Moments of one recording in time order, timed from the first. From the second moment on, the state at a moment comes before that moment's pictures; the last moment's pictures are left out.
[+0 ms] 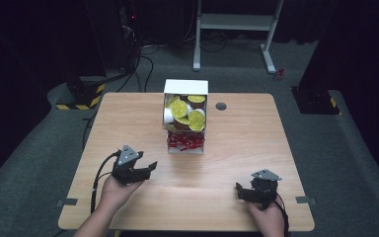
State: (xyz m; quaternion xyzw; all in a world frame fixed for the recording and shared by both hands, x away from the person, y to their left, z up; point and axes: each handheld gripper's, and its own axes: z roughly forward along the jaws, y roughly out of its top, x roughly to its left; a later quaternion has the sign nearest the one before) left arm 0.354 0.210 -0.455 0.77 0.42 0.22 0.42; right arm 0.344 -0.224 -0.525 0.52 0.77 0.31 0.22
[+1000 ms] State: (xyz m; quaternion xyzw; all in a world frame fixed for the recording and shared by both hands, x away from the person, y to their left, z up) left arm 0.397 0.171 -0.435 0.76 0.42 0.21 0.45; right arm 0.342 -0.224 -0.525 0.52 0.77 0.31 0.21
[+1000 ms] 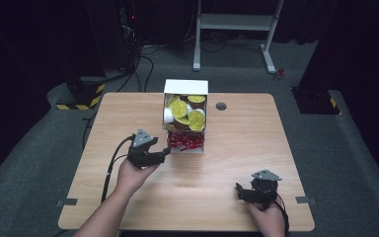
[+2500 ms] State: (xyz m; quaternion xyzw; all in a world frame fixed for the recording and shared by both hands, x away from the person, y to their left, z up) left arm 0.413 0.151 -0.444 0.76 0.41 0.24 0.44; right arm 0.342 -0.224 -0.525 0.52 0.77 0.31 0.21
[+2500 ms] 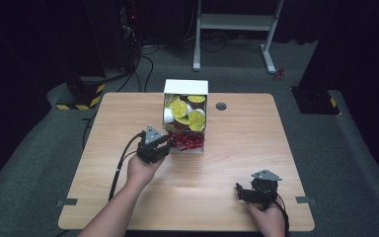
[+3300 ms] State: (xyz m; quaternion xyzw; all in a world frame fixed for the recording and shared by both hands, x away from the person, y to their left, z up) left arm 0.380 0.158 -0.437 0.75 0.40 0.26 0.46; right arm 0.342 -0.224 -0.525 0.52 0.77 0.31 0.21
